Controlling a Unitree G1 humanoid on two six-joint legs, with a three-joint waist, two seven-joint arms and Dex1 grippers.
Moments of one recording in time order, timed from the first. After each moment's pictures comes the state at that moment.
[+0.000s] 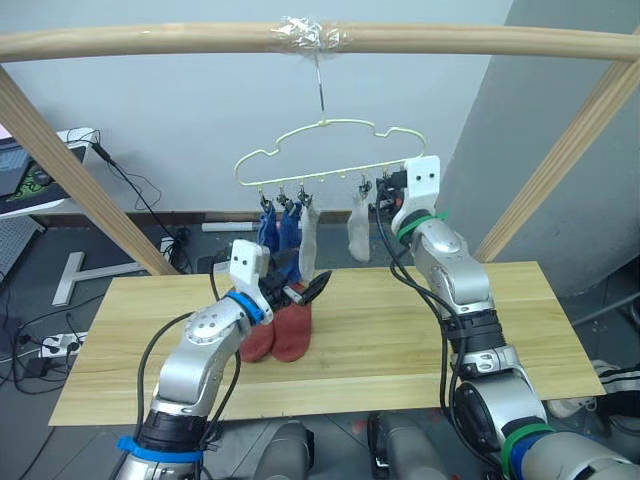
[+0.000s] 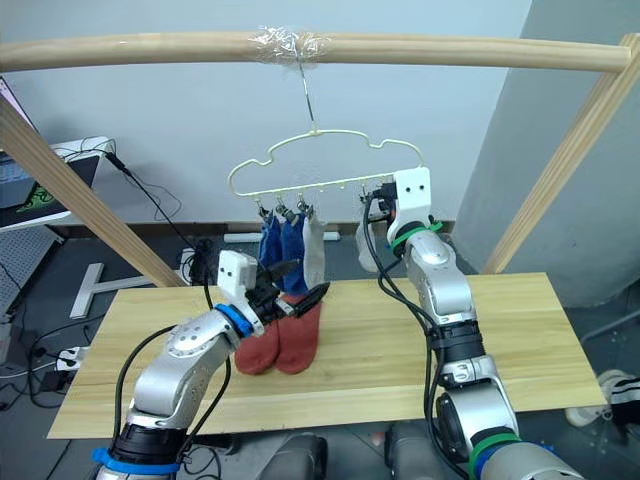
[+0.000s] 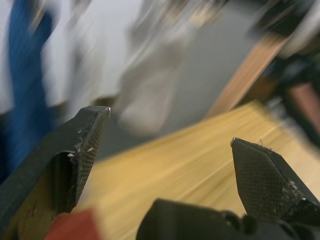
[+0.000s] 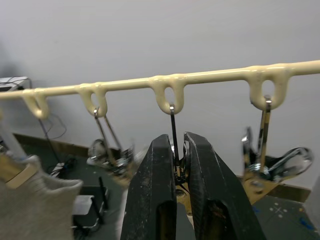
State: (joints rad) left arm -0.19 0.35 -0.08 -0.03 -0.21 0.31 -0.49; right arm -0.72 -0.04 -0.01 0.21 0.11 0.37 0.15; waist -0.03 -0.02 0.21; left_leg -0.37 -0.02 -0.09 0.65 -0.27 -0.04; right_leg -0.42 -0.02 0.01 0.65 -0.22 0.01
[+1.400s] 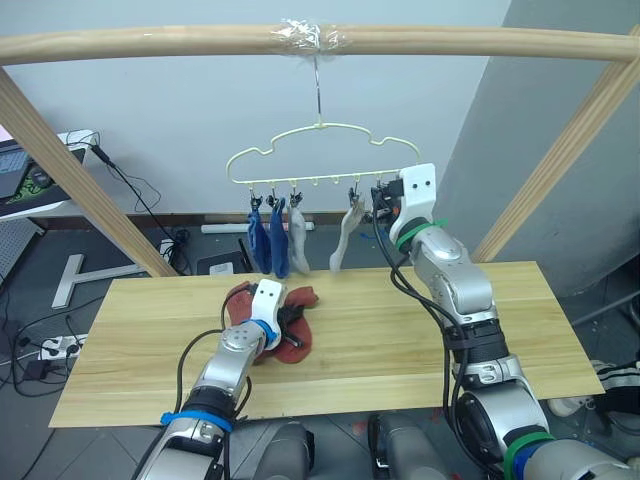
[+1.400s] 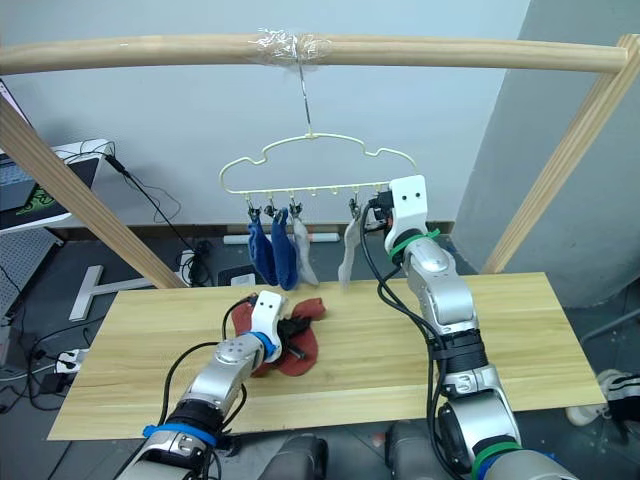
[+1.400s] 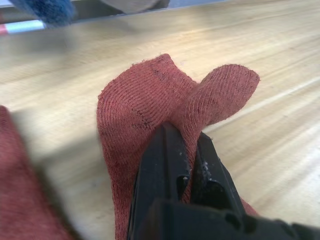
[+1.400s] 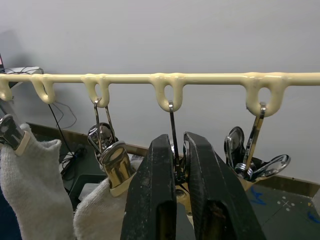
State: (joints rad) left arm -0.33 0.25 -0.12 0.54 0.00 0.11 -0.48; right arm -0.69 -0.05 0.01 0.14 0.14 0.45 0.17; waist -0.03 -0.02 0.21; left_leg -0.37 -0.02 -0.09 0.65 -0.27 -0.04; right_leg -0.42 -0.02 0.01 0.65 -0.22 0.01
